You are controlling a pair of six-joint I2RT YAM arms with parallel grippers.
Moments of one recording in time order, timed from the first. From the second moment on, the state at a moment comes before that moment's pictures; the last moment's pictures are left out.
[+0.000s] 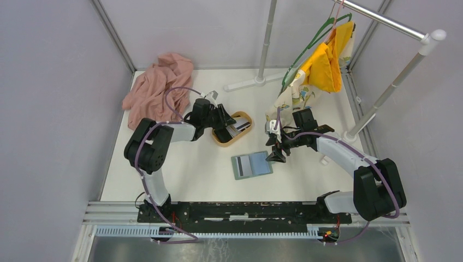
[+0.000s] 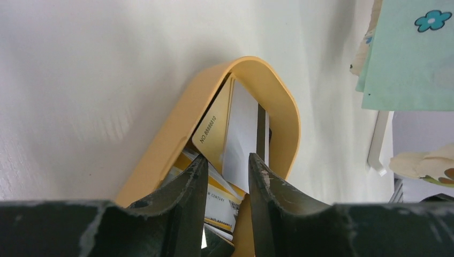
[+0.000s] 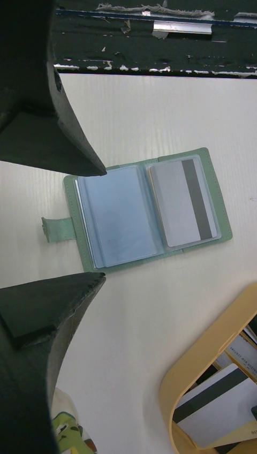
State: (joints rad) left arm -0.43 1.84 0.90 0.40 0.35 -0.64; right arm 0.34 1.34 0.77 -0.46 -0.92 -0.87
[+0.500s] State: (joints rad) left arm -0.42 1.90 0.92 0.52 0.37 -0.82; right arm 0.34 1.34 0.77 -0.46 -0.92 -0.87
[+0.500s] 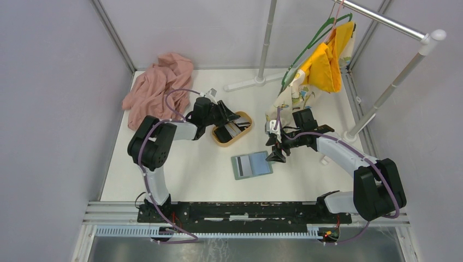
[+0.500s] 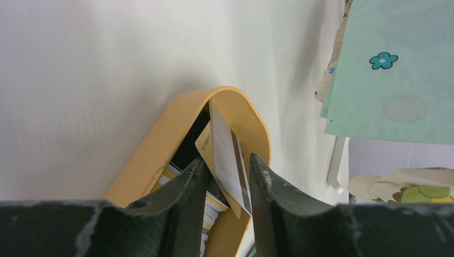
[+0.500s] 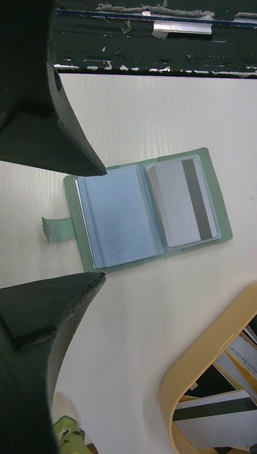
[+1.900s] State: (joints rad) left arm -0.55 1.78 0.90 0.48 0.15 -0.48; right arm 0.34 1.34 0.77 -0.46 -0.93 -0.87
